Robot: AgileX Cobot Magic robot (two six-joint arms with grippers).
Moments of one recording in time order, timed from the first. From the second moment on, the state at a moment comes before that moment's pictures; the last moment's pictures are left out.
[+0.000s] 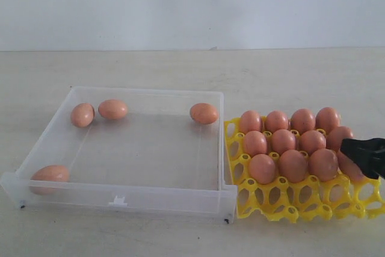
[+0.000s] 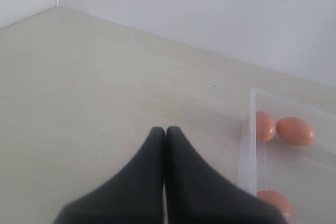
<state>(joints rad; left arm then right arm) -0.02 0.00 0.00 0.66 0.40 -0.89 -0.31 1.61 -0.22 -0.83 -0.88 0.66</state>
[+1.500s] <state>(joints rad) -0.02 0.00 0.00 1.27 0.39 -0.86 0.09 1.50 -0.83 0.07 0.81 -0.13</state>
